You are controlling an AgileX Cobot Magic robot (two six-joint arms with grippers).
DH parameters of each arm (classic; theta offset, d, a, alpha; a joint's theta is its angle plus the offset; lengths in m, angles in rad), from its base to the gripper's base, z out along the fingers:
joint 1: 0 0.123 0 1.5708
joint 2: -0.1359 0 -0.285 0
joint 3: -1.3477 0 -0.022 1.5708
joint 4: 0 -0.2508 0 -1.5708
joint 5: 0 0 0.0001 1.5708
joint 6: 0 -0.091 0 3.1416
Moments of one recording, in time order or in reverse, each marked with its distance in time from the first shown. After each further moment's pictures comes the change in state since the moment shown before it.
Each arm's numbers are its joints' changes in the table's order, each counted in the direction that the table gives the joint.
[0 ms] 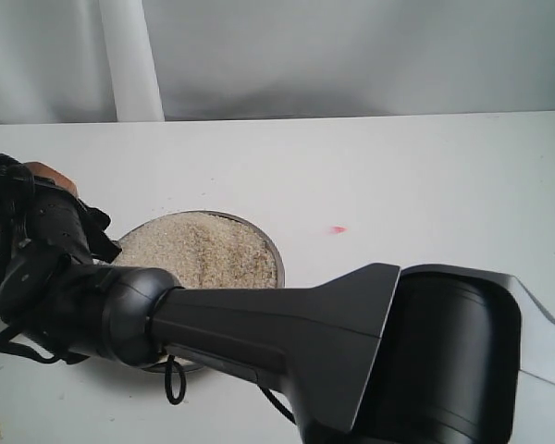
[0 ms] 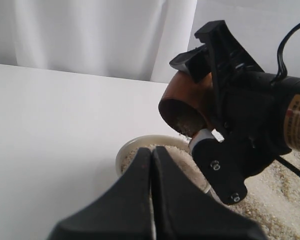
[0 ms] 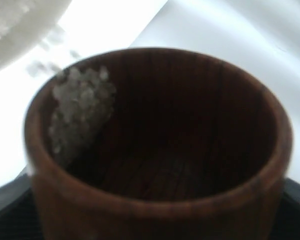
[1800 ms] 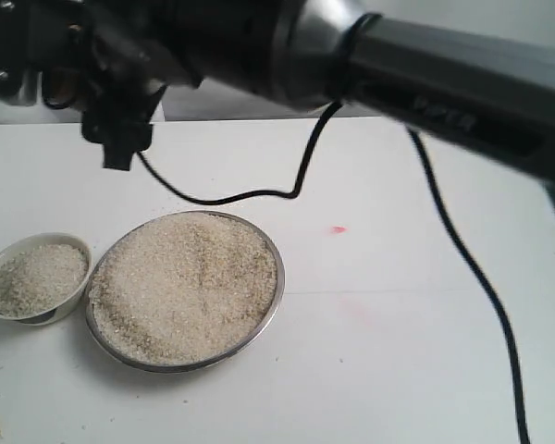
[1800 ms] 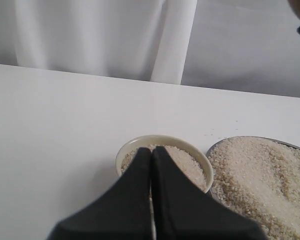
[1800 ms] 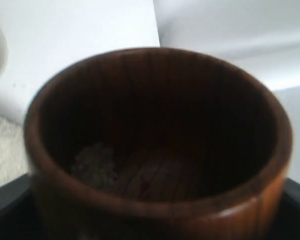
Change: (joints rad) left arm 0.000 0.000 0.000 0.000 0.000 0.000; right arm -0.218 0.389 0.024 -1.251 -0.142 0.250
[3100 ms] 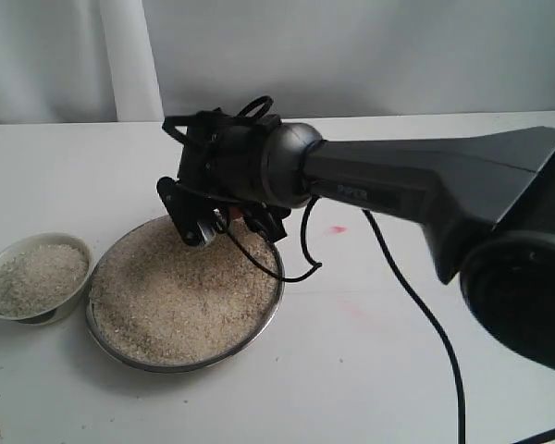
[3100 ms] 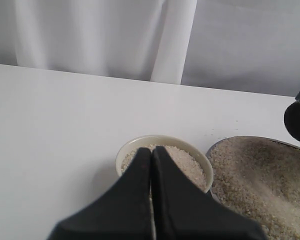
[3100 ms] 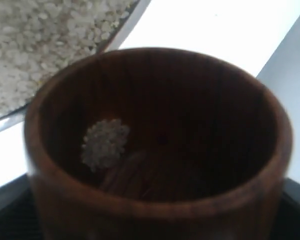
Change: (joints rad) left arm 0.000 0.000 0.000 0.000 0.000 0.000; right arm -0.095 -0.222 -0.201 0.404 -0.094 0.217
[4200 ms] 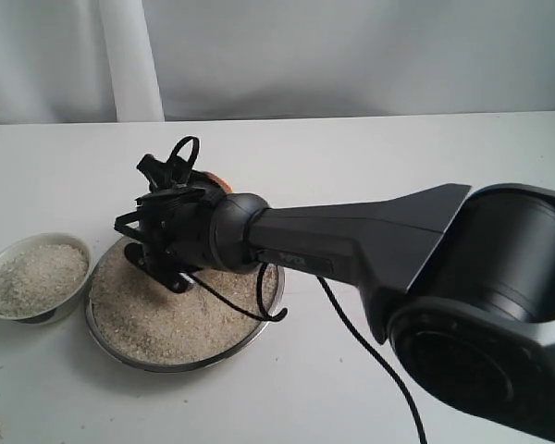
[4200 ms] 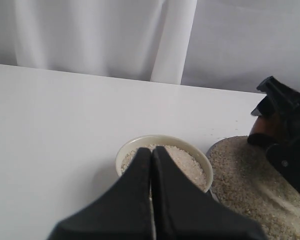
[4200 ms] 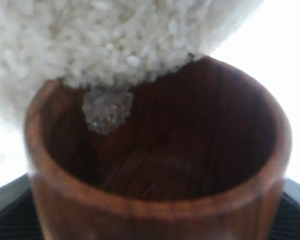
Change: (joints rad) left arm 0.000 0.000 0.000 0.000 0.000 0.000; right arm 0.107 -0.118 0.010 0.274 0.106 0.072
